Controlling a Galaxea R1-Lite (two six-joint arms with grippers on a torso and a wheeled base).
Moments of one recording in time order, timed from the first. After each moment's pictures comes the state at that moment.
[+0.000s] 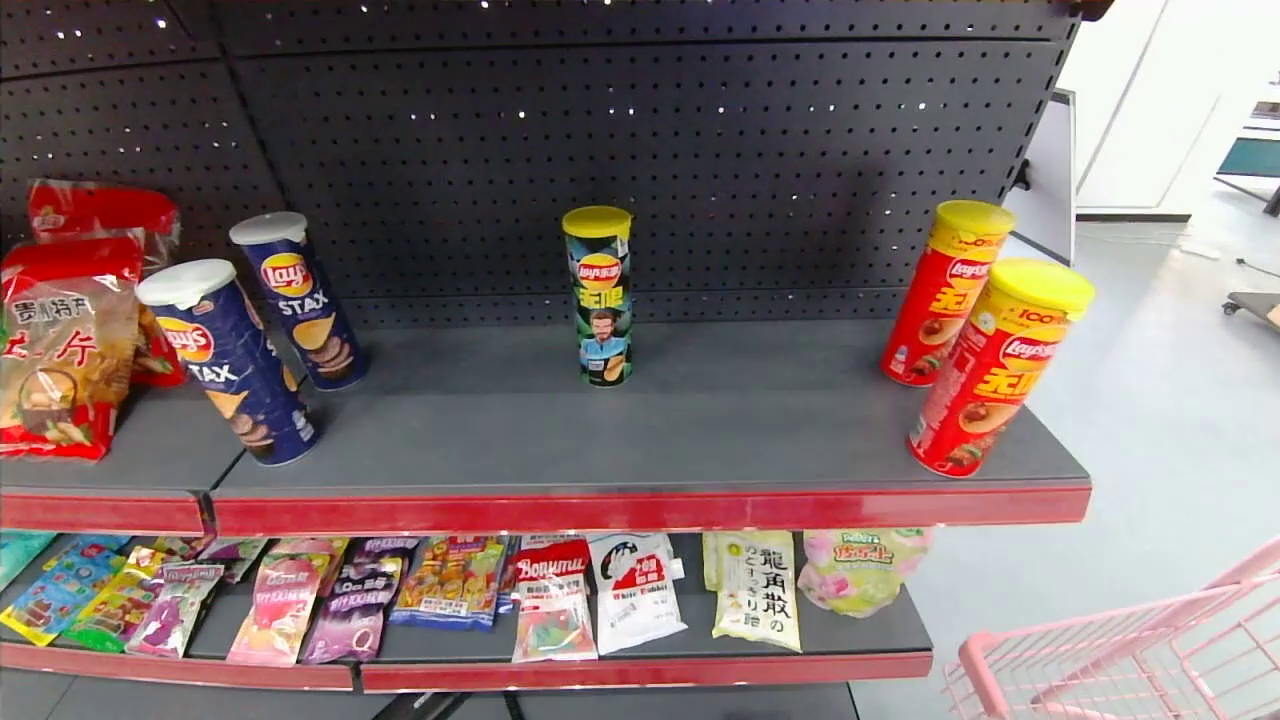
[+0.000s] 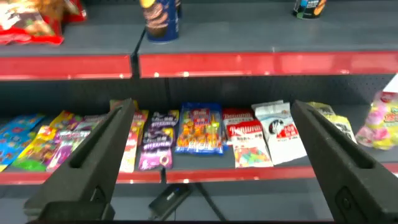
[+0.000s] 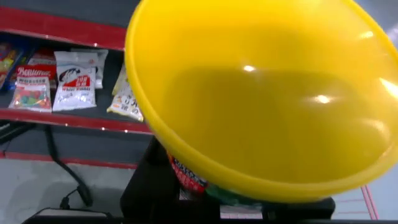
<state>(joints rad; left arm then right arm) -0.01 0.00 0.00 0.00 -0.01 0.00 0.23 0.37 -0.53 0.41 -0.26 -0.15</state>
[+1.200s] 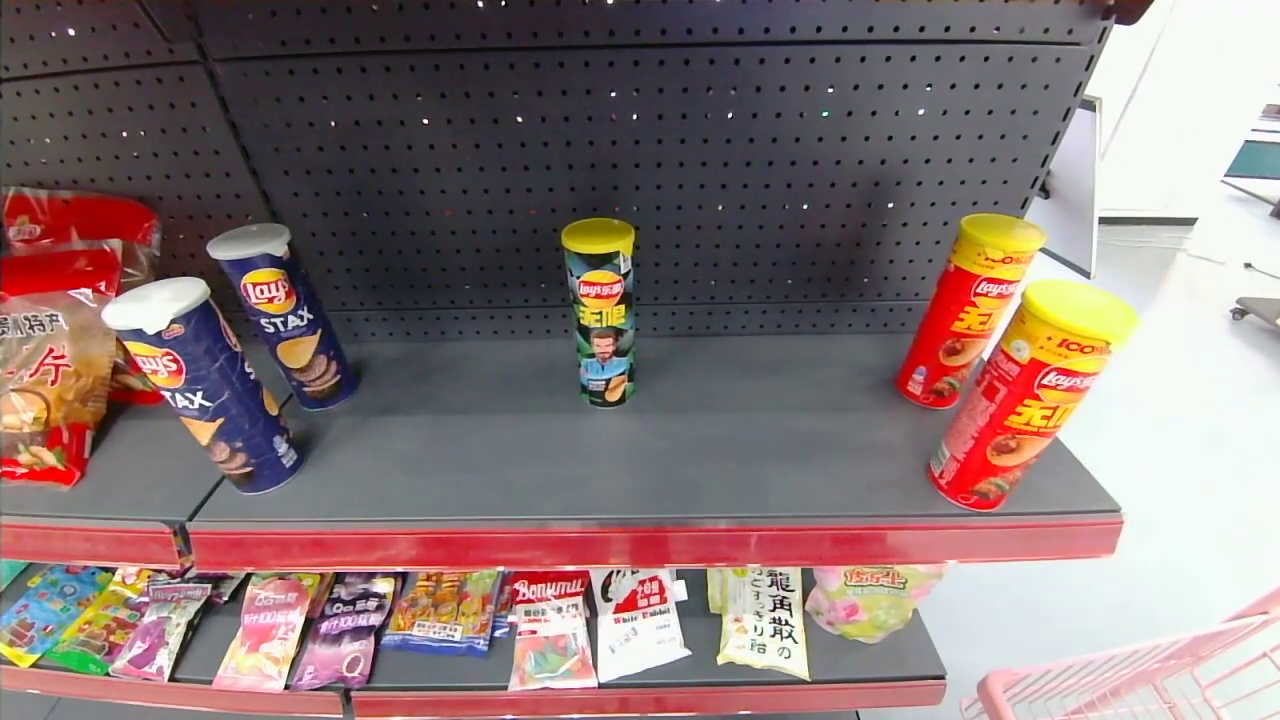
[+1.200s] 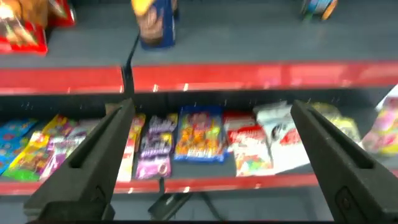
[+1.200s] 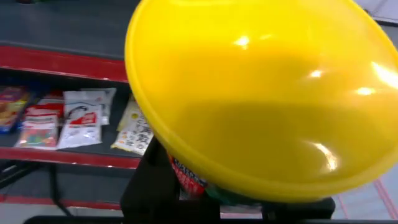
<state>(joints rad) -0.01 0.06 -0.06 0.00 -0.02 -0.01 0.22 0.10 -0.43 0.40 -0.18 -0.13</state>
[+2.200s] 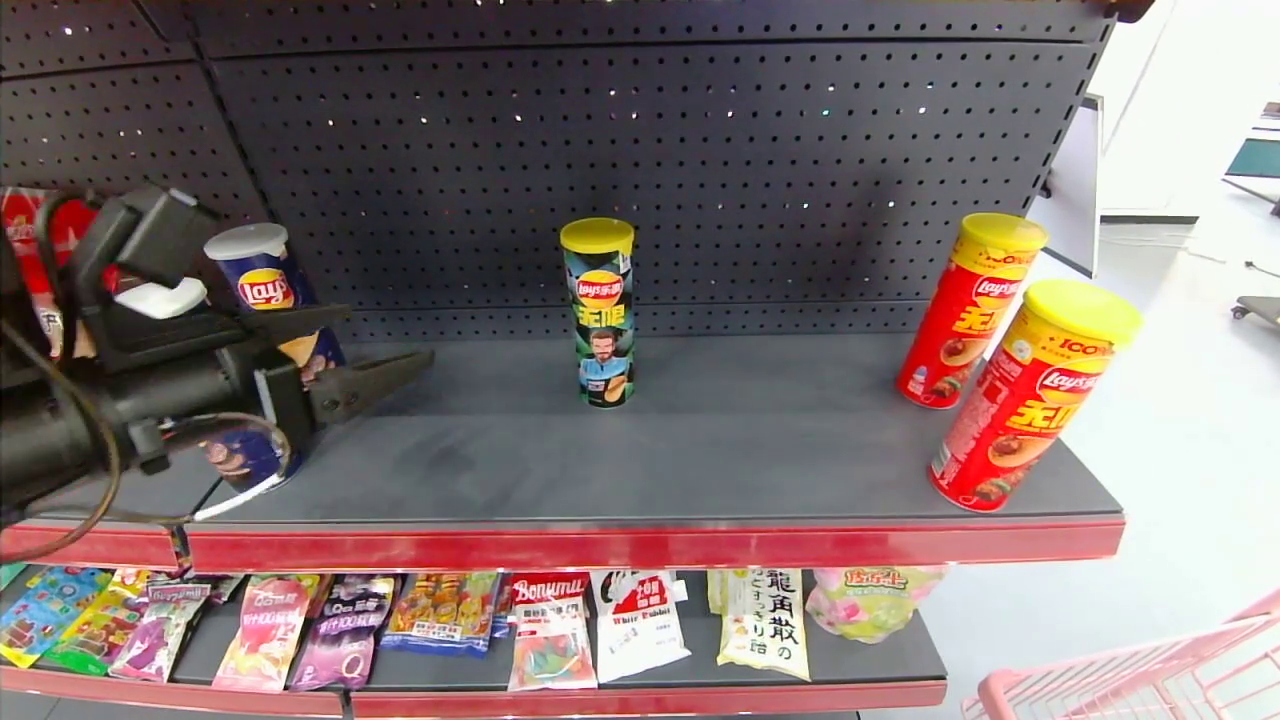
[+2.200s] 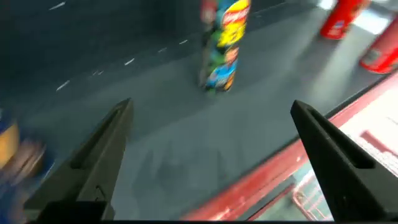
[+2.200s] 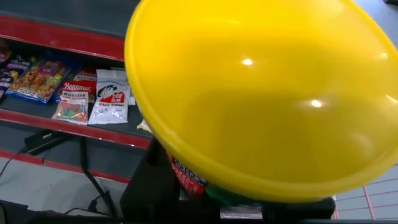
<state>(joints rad) -0.15 1.42 -0.70 -0.56 -0.47 0.09 0.23 0.19 -0.43 0.40 -0.10 -0.12</state>
